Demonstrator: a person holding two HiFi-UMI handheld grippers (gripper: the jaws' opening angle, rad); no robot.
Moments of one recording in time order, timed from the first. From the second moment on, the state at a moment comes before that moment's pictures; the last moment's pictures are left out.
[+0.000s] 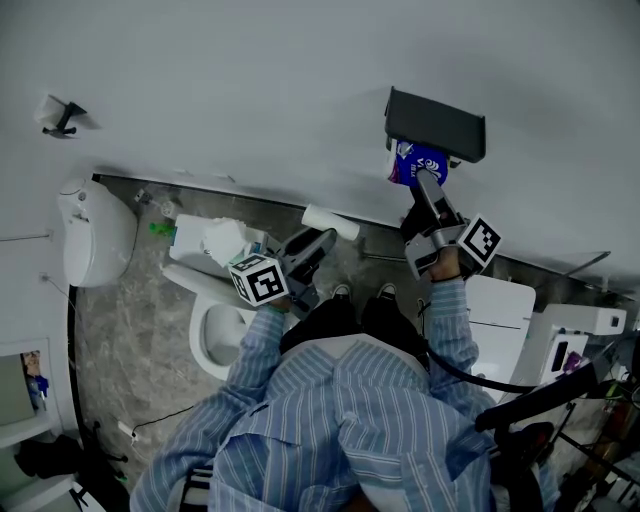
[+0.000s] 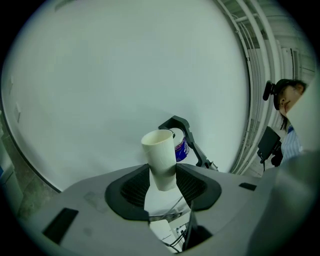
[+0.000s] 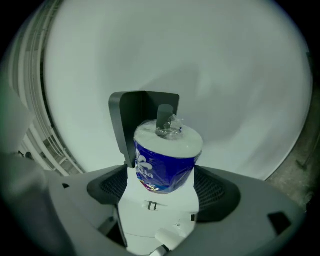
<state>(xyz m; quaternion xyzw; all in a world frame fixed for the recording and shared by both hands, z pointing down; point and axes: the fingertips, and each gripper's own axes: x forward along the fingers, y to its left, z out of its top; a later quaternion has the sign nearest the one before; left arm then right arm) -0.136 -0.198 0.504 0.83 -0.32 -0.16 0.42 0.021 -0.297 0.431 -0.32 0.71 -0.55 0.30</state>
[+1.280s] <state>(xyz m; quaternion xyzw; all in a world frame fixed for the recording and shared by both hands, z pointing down) -0.030 -0.043 0.500 0.86 -0.22 -0.13 0.43 0.067 -0.045 0.490 -0.44 0.76 -0.48 0.06</state>
